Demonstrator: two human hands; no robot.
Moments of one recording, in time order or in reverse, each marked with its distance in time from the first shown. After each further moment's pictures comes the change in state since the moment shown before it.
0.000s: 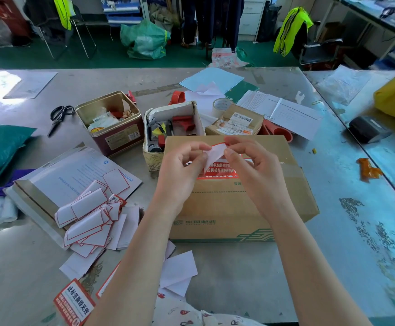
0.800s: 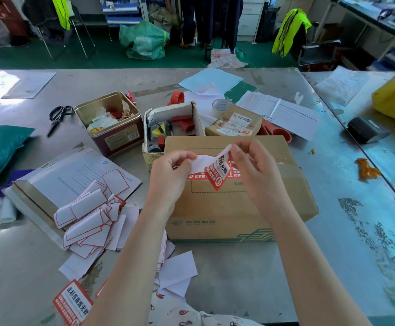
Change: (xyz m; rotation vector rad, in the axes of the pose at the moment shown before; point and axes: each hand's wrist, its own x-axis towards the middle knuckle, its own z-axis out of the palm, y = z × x) left_hand 0.007 -0.014 -0.008 0.119 0.140 -0.137; right_hand -0.001 0.000 0.000 -0.035 -0.058 0.016
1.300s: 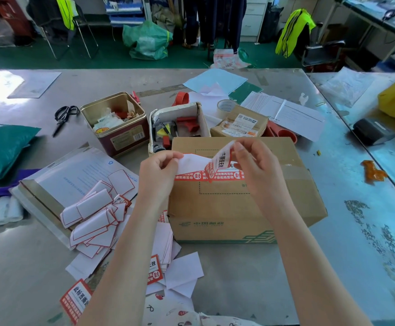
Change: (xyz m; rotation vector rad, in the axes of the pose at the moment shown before) left_hand 0.016 -0.015 -0.025 0.038 0.119 0.000; right_hand 0.005 -0.004 0.013 0.002 0.050 0.040
